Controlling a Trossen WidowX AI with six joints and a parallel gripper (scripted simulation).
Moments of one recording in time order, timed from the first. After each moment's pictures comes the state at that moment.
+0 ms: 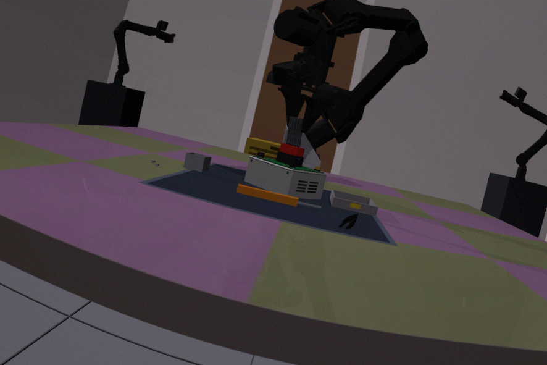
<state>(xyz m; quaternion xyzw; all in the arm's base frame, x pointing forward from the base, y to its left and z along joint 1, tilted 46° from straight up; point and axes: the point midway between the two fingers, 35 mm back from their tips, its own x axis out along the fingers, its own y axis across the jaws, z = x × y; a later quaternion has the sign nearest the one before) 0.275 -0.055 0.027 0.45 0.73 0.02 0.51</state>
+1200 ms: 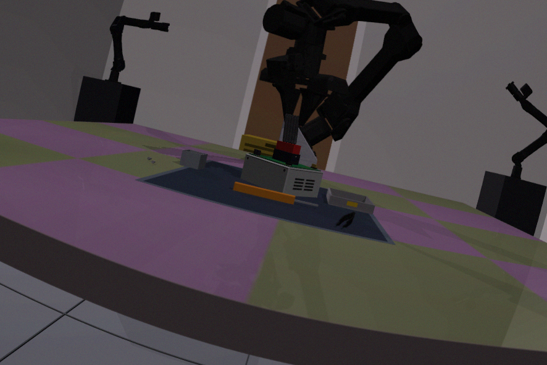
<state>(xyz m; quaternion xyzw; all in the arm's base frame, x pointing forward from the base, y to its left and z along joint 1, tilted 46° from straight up) 0.272 -0.062 0.029 0.48 0.71 0.05 0.51</state>
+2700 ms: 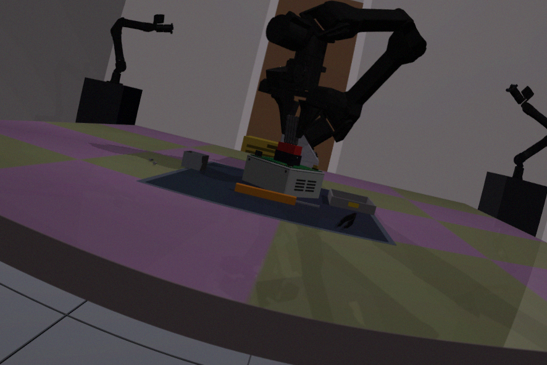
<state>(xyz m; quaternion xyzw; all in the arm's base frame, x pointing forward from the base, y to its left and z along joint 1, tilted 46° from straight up) 0.272 -0.046 0.010 0.48 0.70 0.04 0.52</state>
